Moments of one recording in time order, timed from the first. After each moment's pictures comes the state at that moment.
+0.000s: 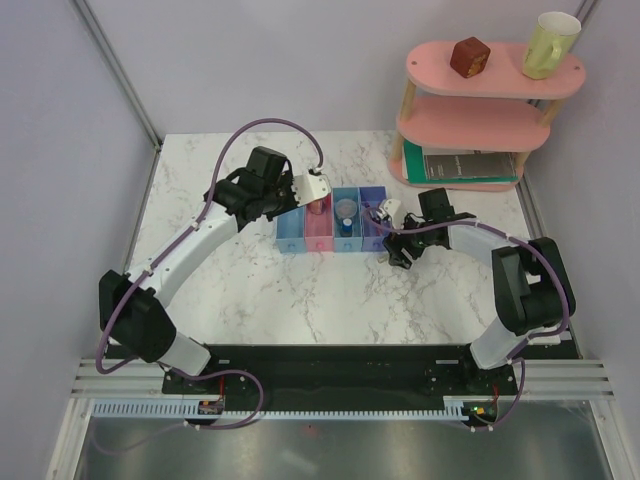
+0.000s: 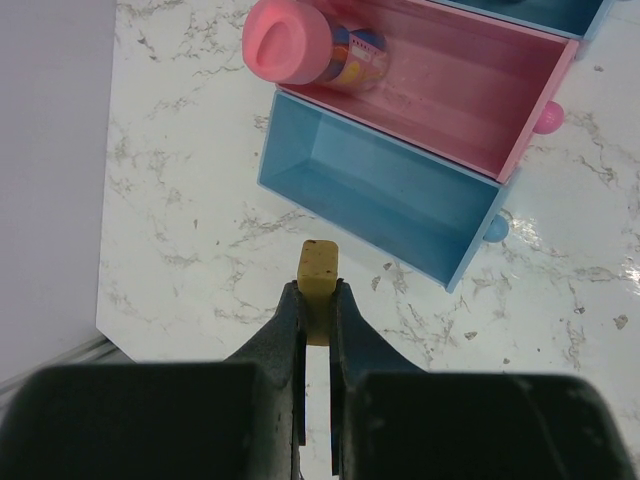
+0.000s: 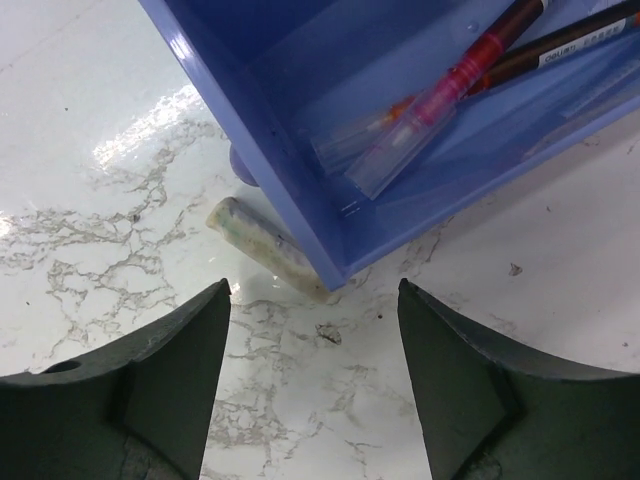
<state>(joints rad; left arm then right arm) -0.53 1.50 1.38 -0.66 0.00 0.83 0.23 1.65 0.91 -0.32 -0.49 -0.67</state>
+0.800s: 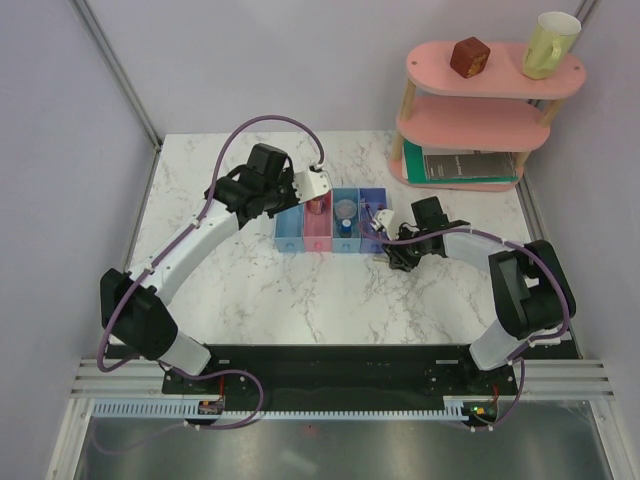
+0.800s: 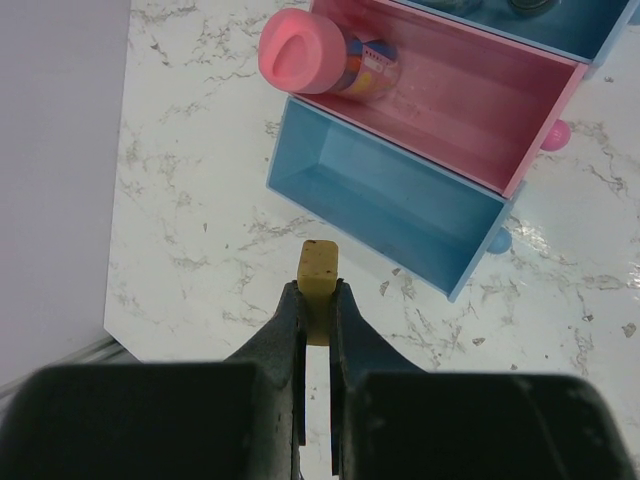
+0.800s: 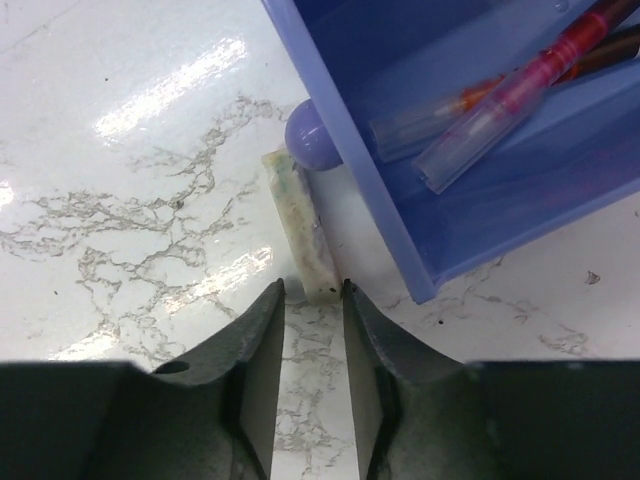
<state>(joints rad) -0.53 1.52 1.41 -0.66 0.00 0.83 0.29 1.63 0.85 -0.30 -0.46 -0.67</state>
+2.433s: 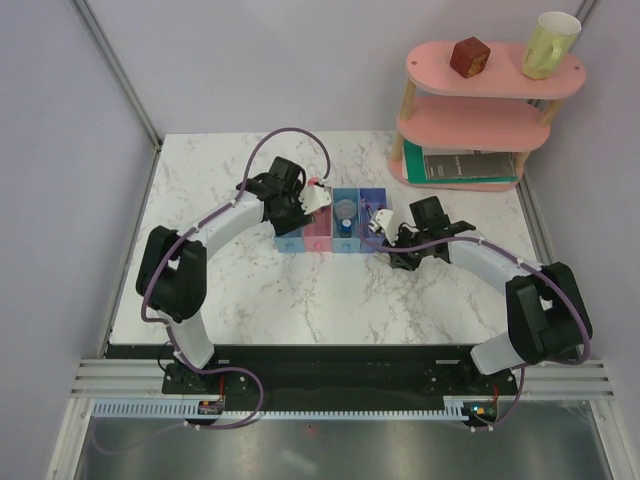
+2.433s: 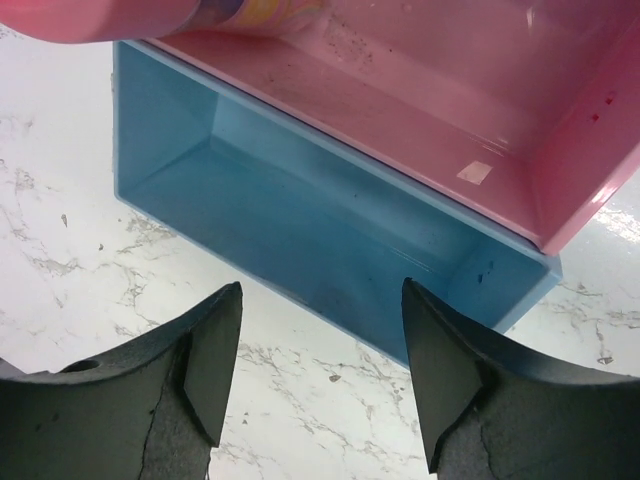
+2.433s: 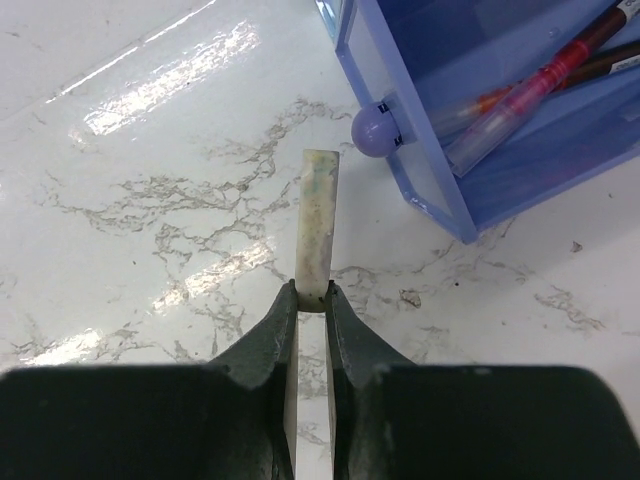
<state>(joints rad) -0.49 1.79 1.36 -0.59 -0.03 0.79 0.35 1.49 0.86 -0.41 -0.41 -0.63</state>
